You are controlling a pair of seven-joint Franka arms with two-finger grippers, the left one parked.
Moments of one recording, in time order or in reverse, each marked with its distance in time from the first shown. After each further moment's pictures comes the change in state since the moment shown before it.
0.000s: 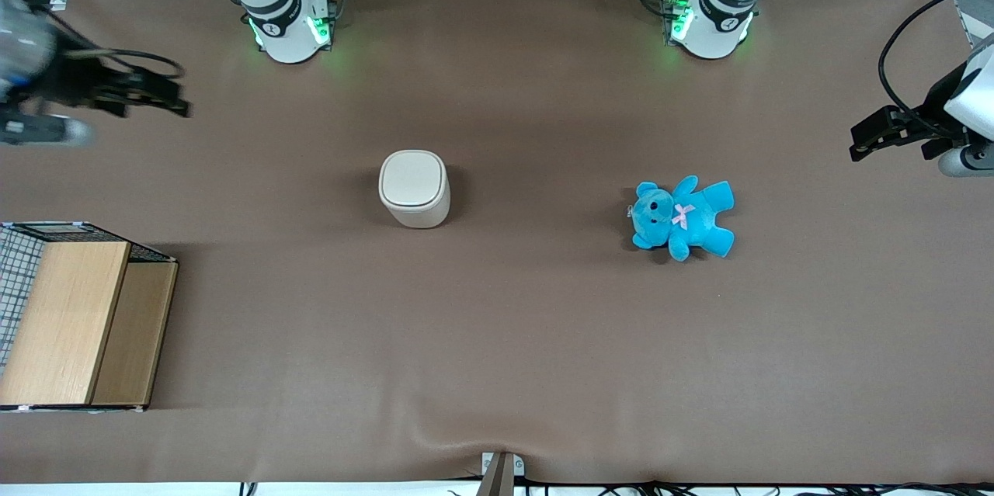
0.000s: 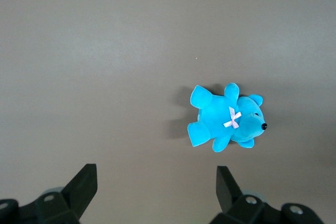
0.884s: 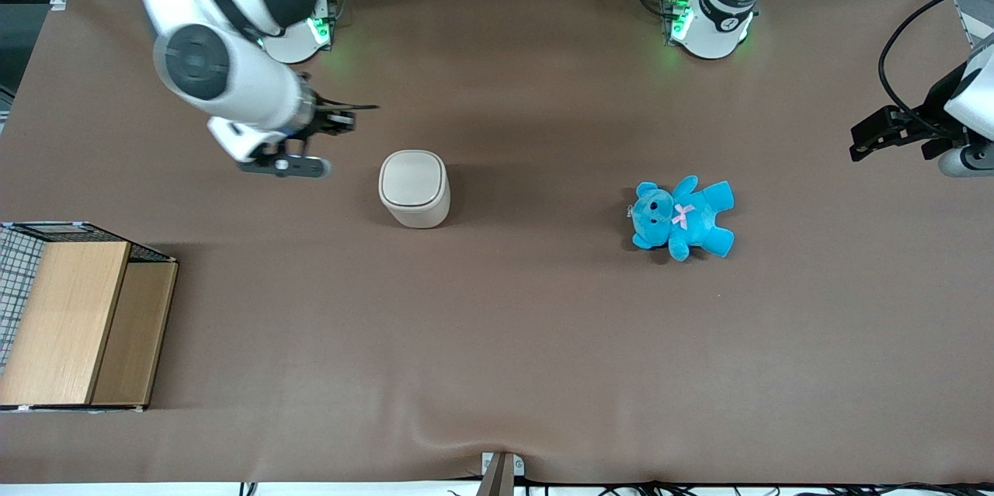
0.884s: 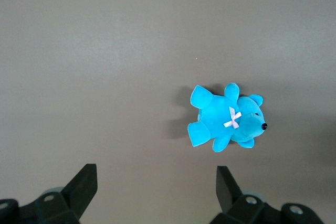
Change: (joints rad) arm 0.215 0.098 0.133 -0.295 0.004 0.301 0.342
